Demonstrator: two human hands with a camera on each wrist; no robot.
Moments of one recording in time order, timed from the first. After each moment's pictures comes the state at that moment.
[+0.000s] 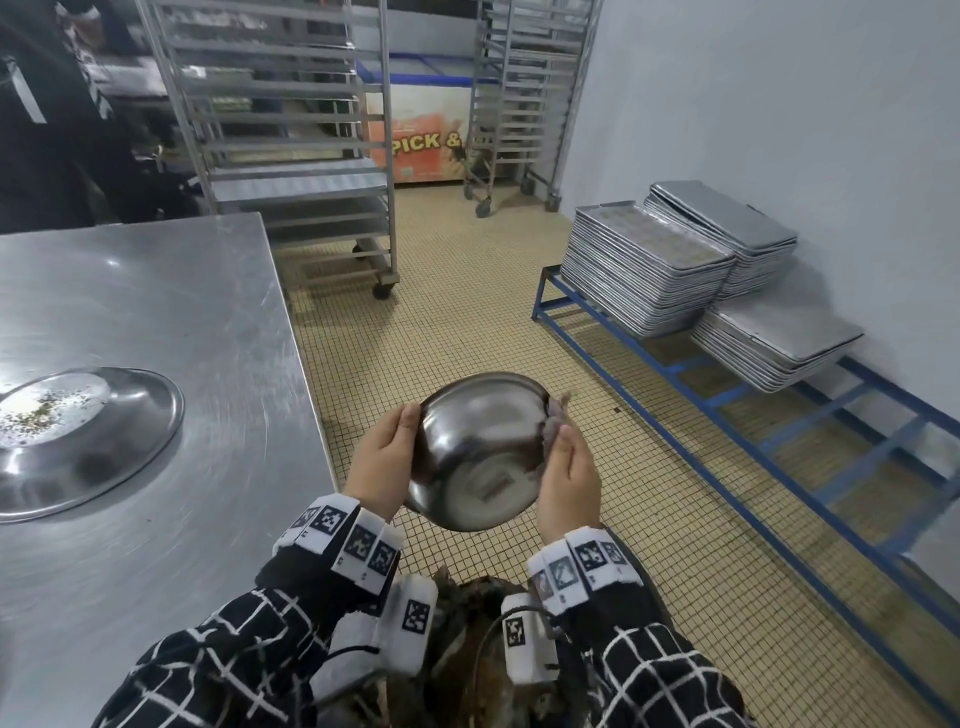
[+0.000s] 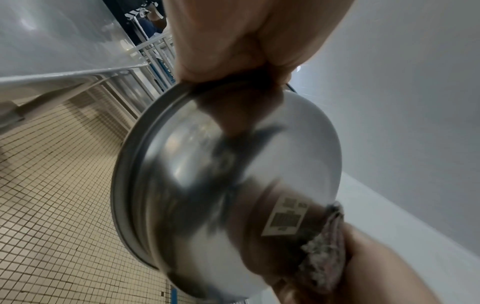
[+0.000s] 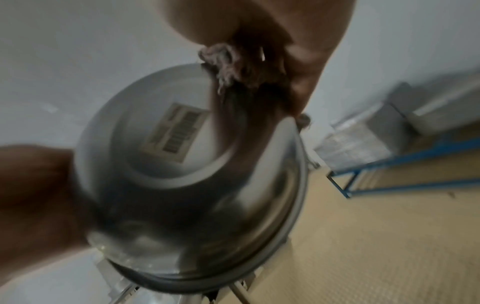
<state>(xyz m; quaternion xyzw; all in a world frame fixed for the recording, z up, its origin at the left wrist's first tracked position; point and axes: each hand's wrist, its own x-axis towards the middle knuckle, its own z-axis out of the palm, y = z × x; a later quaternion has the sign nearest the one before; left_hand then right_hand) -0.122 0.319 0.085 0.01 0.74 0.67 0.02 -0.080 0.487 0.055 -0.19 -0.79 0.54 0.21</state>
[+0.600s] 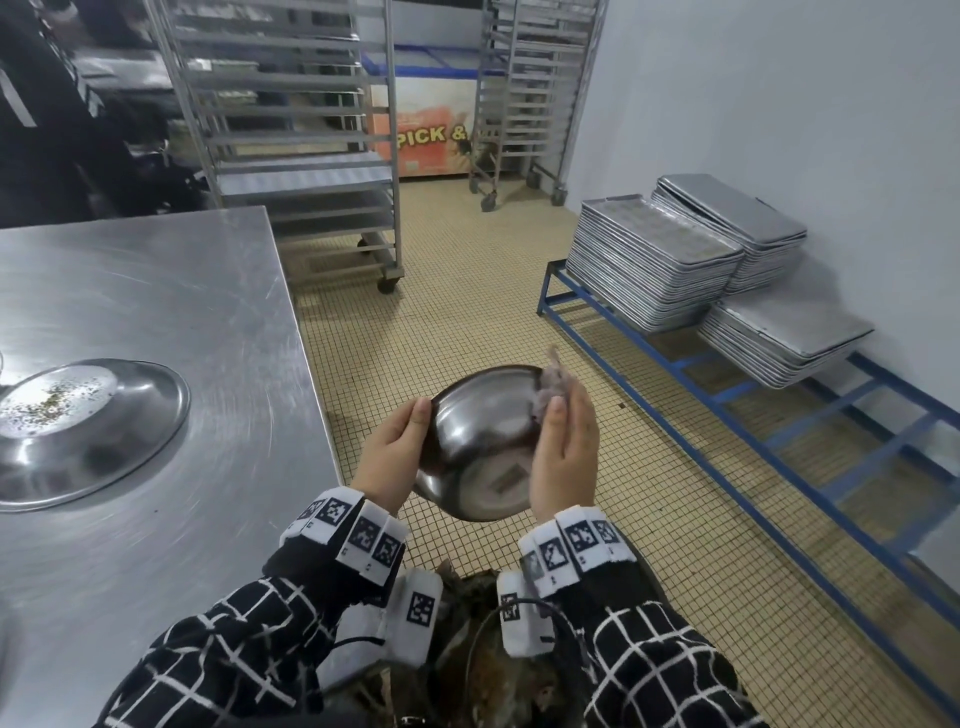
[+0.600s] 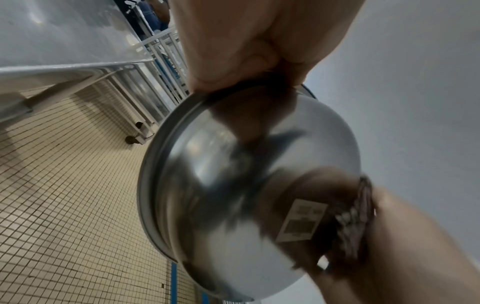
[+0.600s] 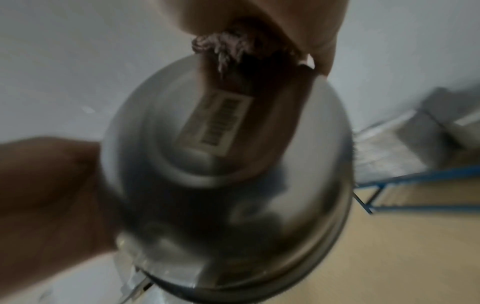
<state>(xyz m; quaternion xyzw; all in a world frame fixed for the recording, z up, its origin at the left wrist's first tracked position) -0.120 0.321 0.082 0.02 0.72 0.70 0.05 -0.092 0.478 0.071 -0.16 -0.80 0.51 0.29</state>
